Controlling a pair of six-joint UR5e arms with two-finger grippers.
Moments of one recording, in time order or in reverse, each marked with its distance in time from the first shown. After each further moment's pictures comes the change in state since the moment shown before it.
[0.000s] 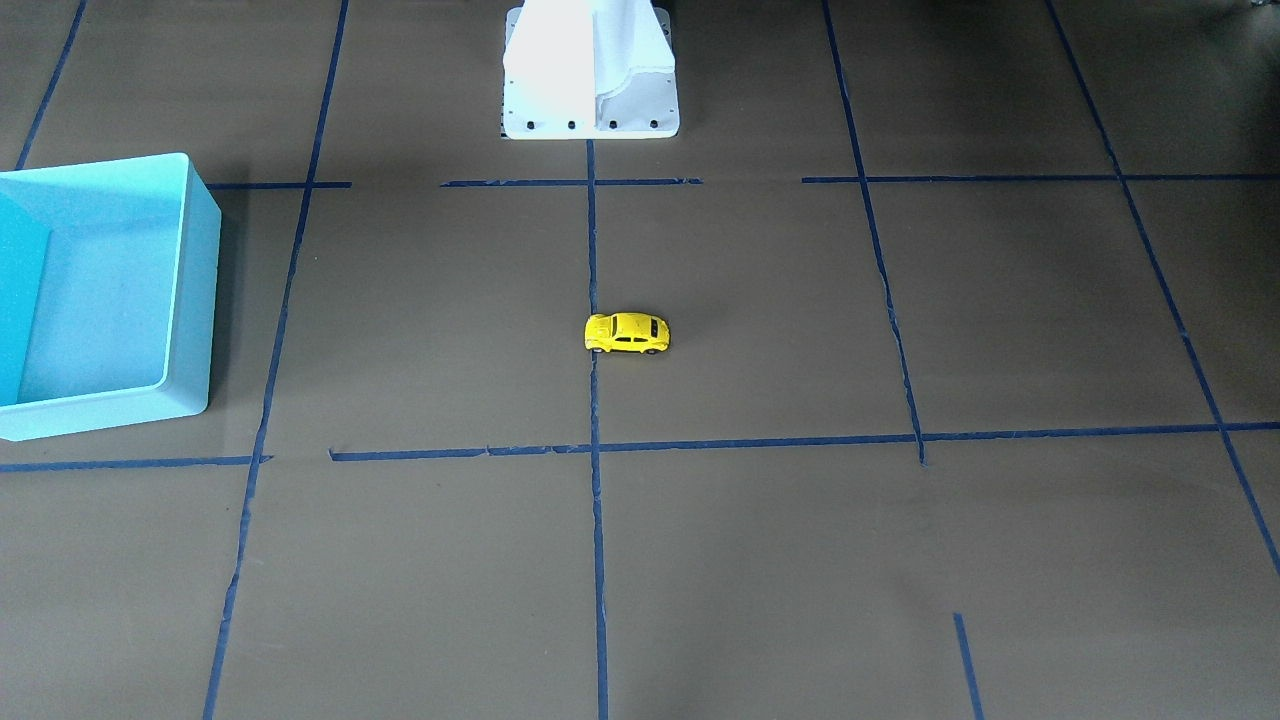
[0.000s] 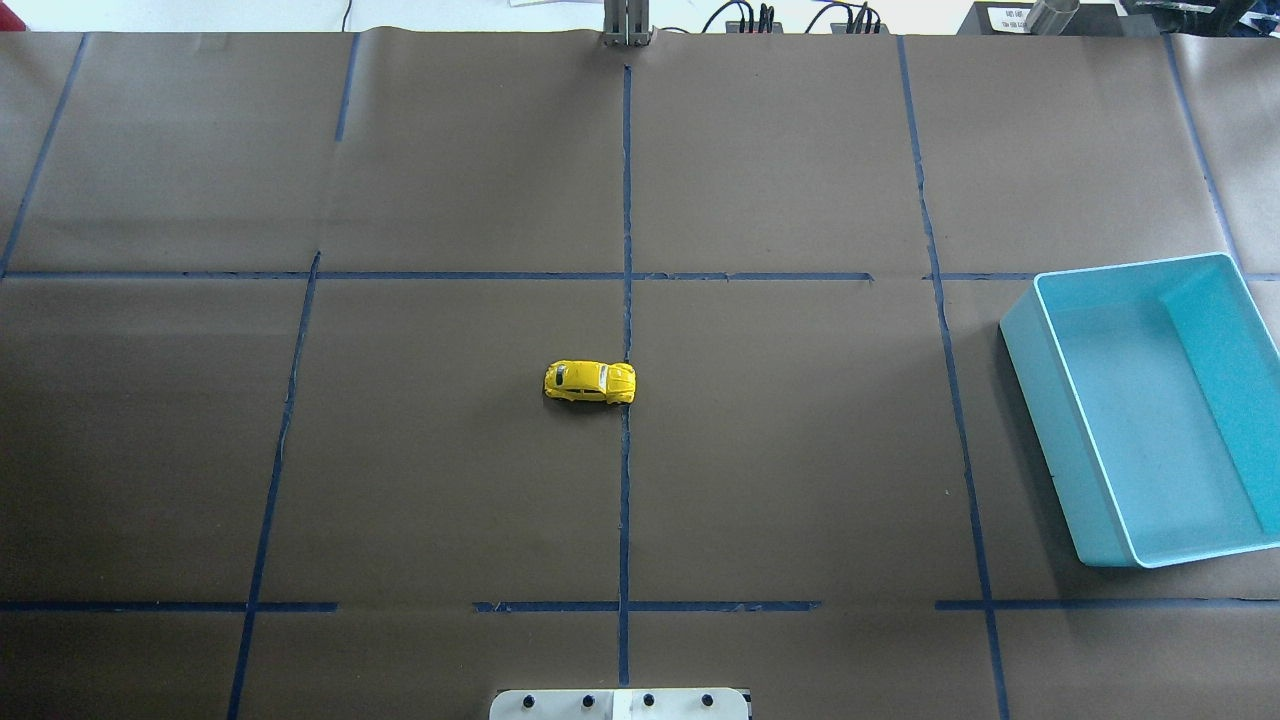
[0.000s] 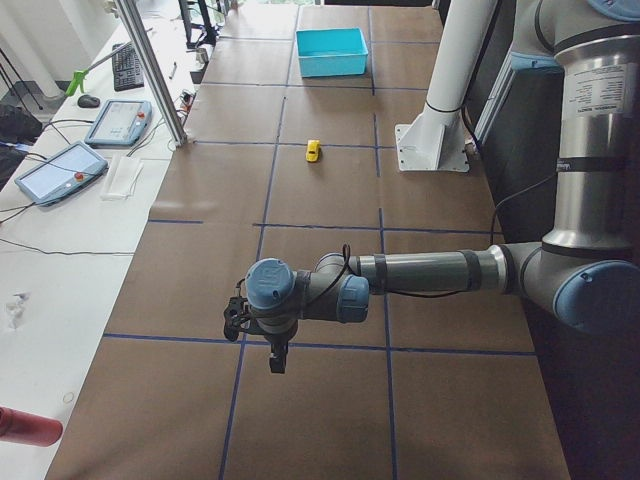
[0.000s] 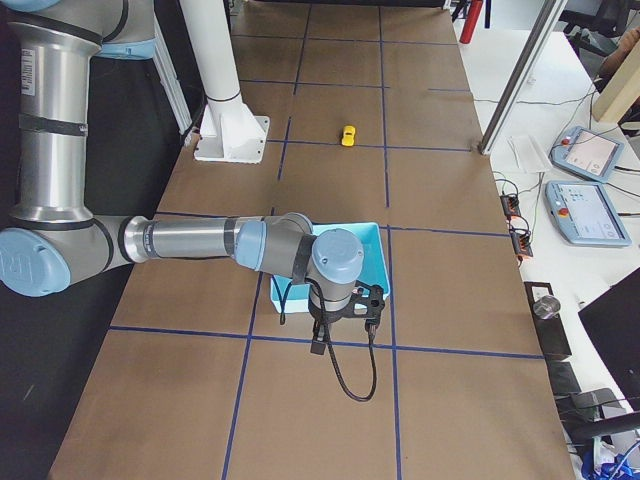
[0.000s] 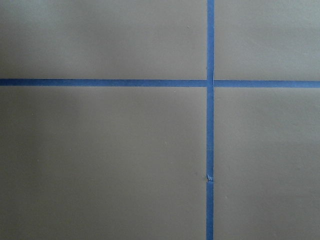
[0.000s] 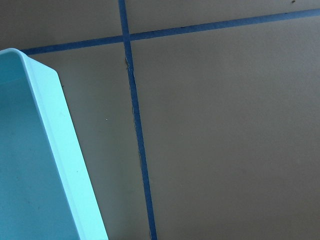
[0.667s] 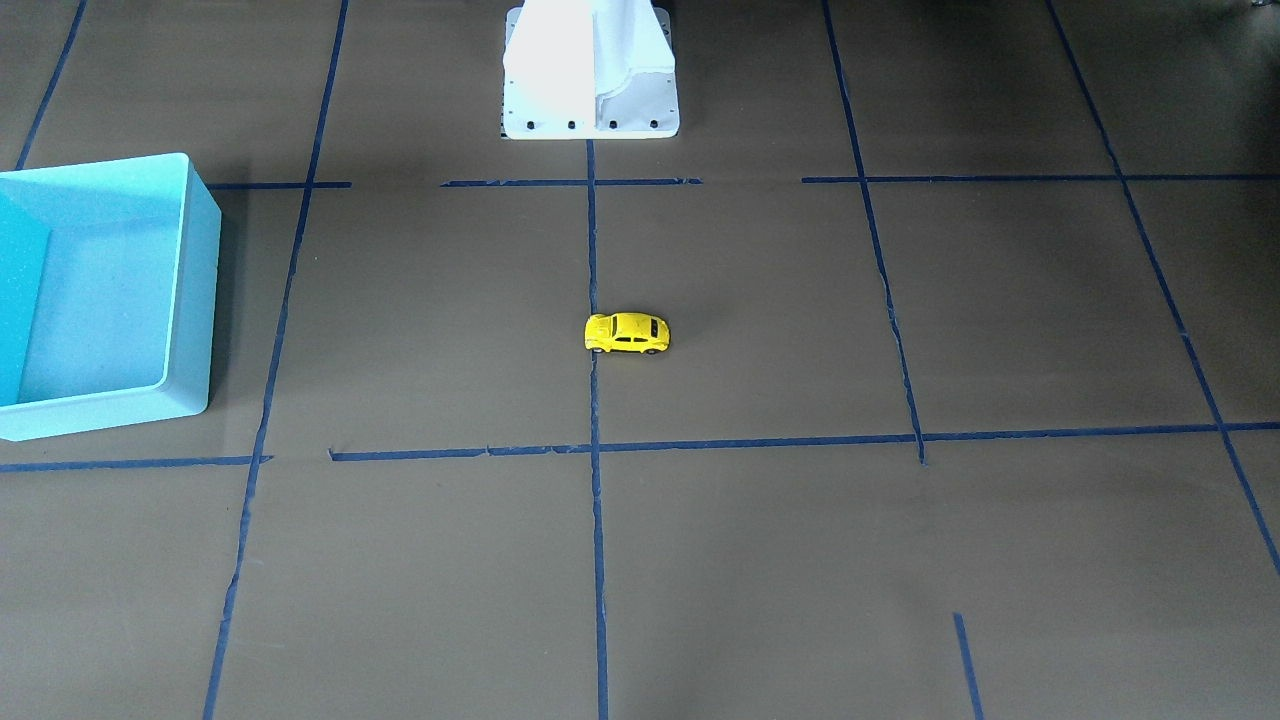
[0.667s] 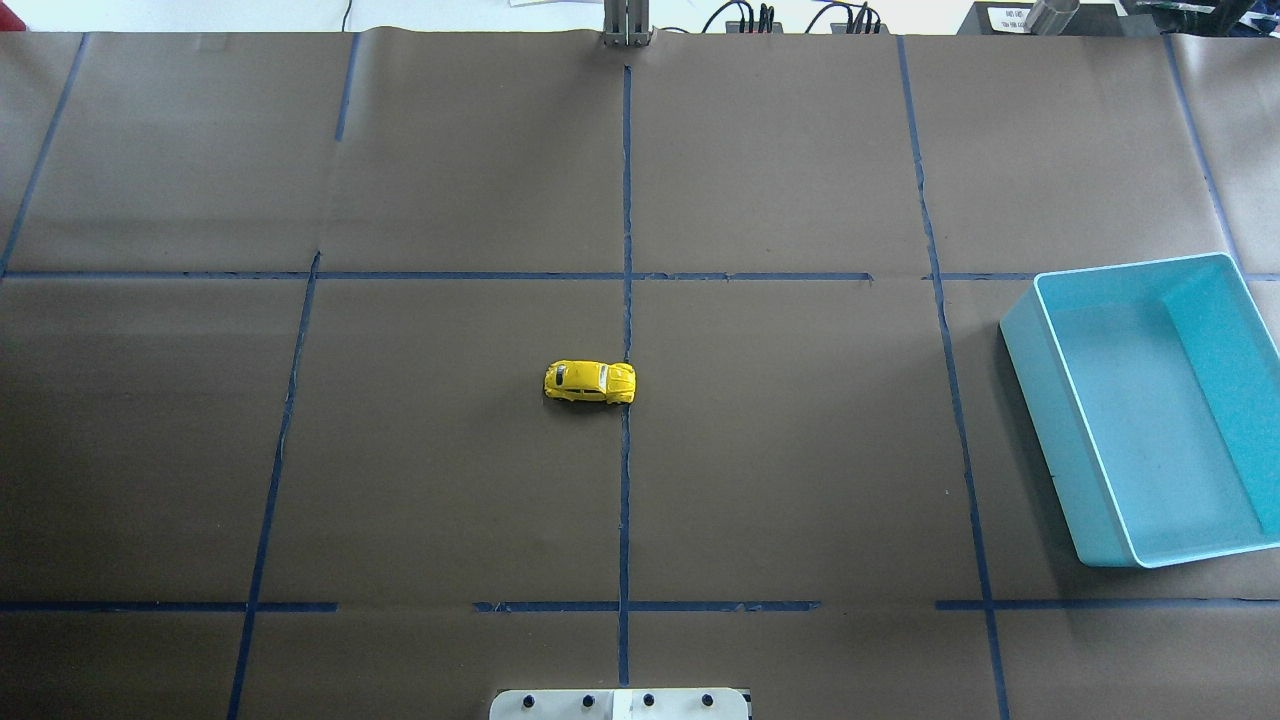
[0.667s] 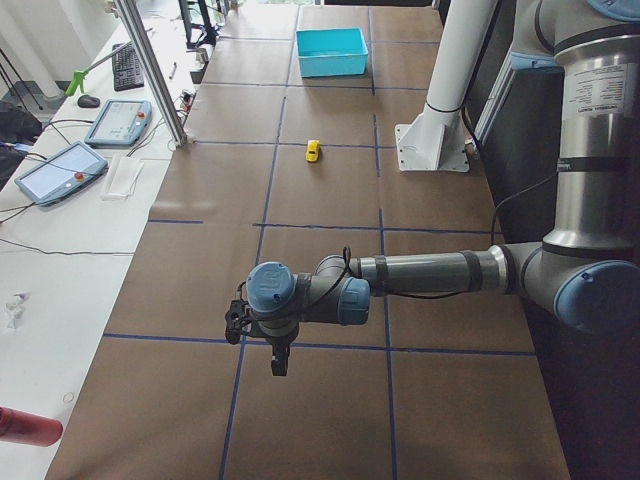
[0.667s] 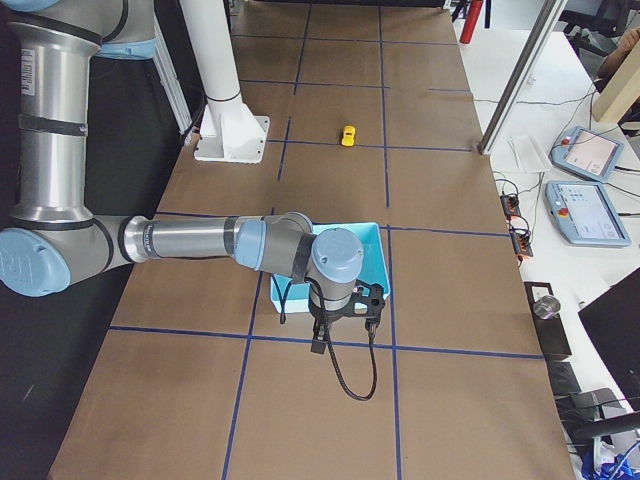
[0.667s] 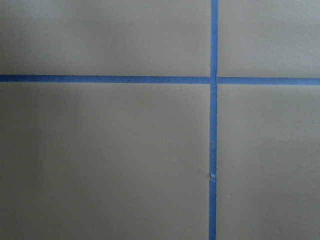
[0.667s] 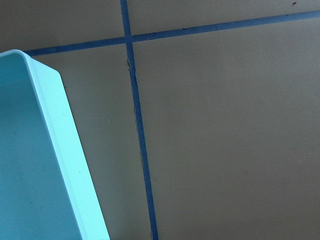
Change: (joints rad) left arm 0.001 0.003 0.005 -0.002 0.000 0.005; right arm 0.001 0.001 0.004 0.000 0.003 0.001
